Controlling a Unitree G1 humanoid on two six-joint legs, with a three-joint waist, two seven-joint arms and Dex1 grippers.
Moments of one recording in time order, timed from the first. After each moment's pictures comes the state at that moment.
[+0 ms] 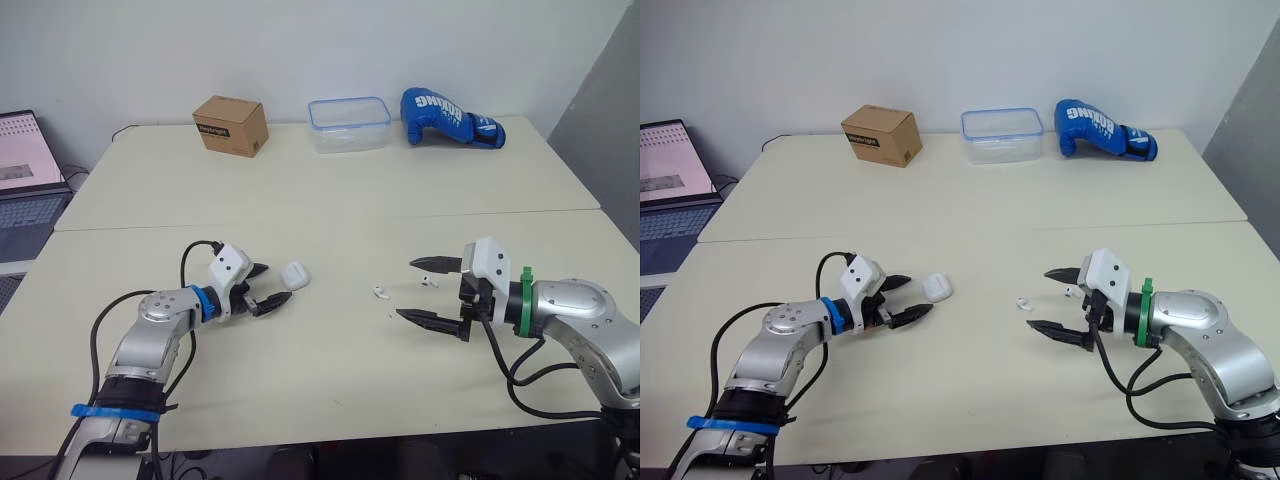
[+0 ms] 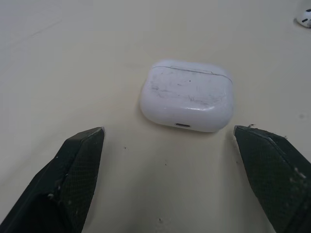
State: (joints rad) left arm -0.38 0.59 -0.04 0.27 -0.23 0.24 -0.94; right arm -0.24 -0.78 0.02 -0.46 0.49 0.53 0.91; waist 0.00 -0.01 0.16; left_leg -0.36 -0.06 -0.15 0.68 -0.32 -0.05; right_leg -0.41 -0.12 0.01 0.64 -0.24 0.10
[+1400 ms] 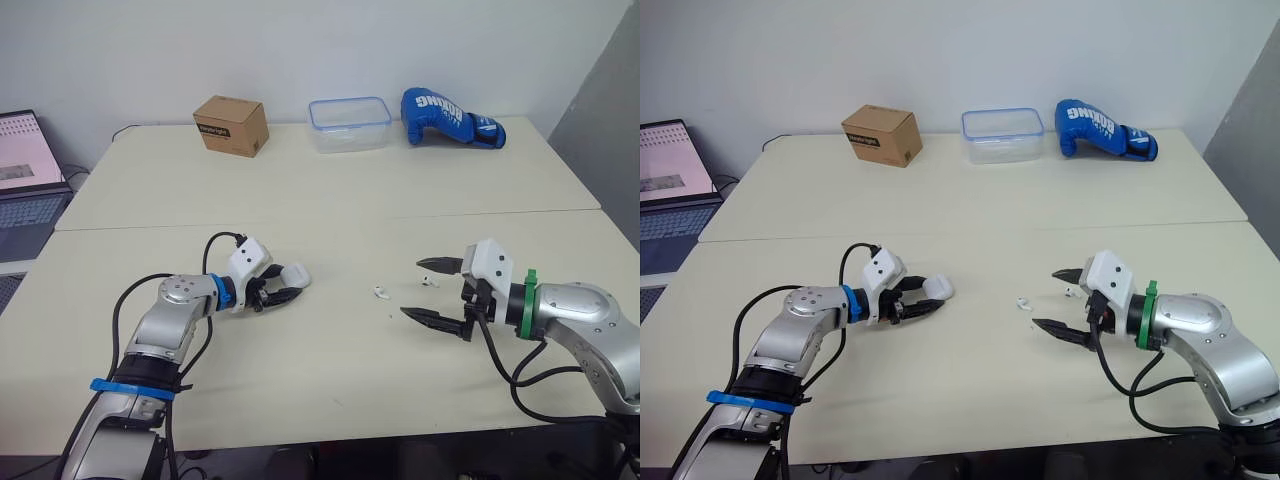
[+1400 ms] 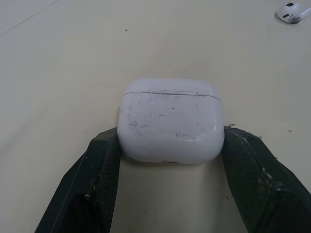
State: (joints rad) left arm -0.46 0.57 -0.09 0.27 -0.18 0.31 -0.98; right arm -0.22 -0.78 0.01 -0.49 0.45 0.56 0.87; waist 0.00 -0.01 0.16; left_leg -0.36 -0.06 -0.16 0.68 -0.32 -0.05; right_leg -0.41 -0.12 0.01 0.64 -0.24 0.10
